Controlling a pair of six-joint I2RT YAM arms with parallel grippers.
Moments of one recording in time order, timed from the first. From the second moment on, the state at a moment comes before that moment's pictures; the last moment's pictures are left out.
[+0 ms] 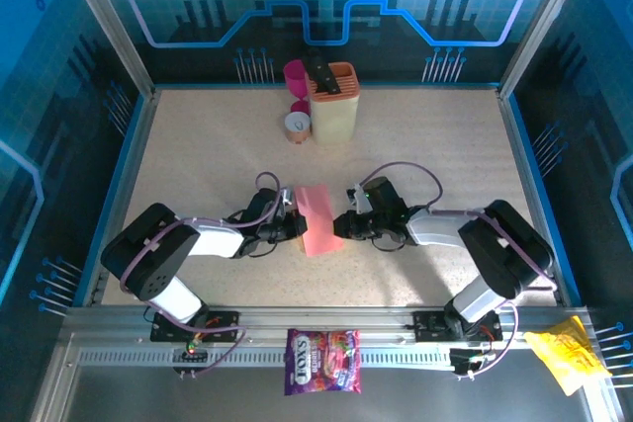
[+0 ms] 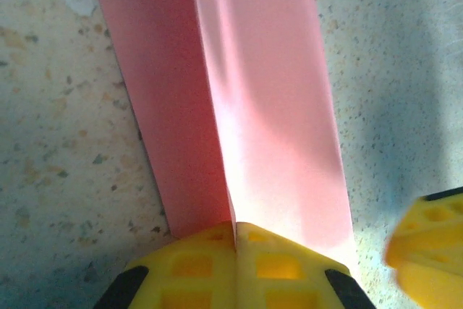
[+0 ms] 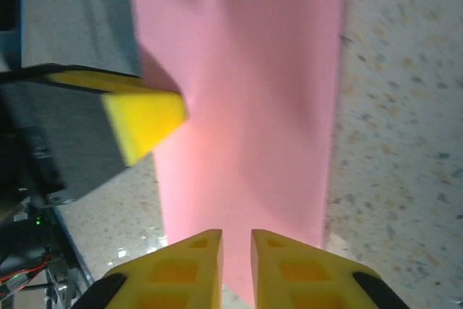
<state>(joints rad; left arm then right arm) -0.57 1.58 0.48 0.34 0.26 -0.86 0.62 1.56 0.63 0.08 -0.49 0.66</state>
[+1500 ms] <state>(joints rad) -0.51 1.55 0.61 0.00 0.37 -1.06 1.08 1.69 1.00 -0.38 0.05 0.35</state>
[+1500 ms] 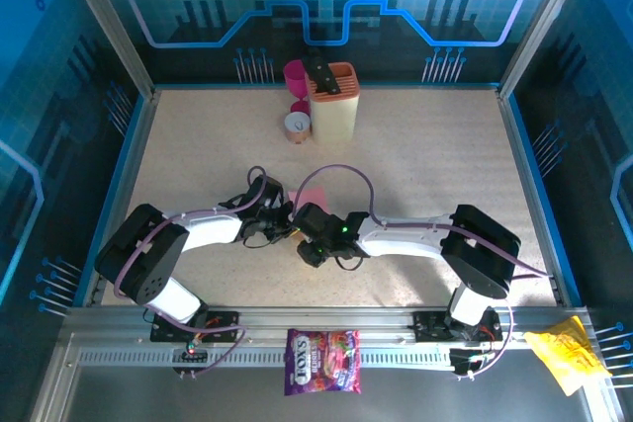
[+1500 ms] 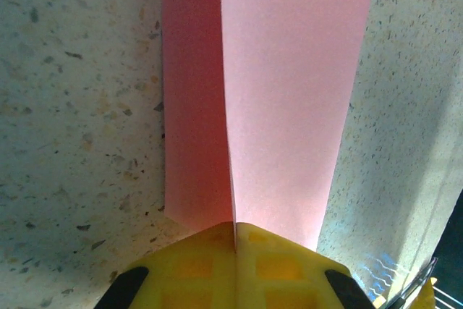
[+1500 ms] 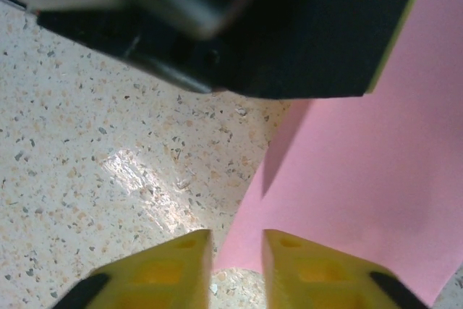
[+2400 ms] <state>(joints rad) -0.40 1.35 0.60 -0.10 0.37 -1.02 0.97 1.66 0.94 -0.34 -0.14 0.31</state>
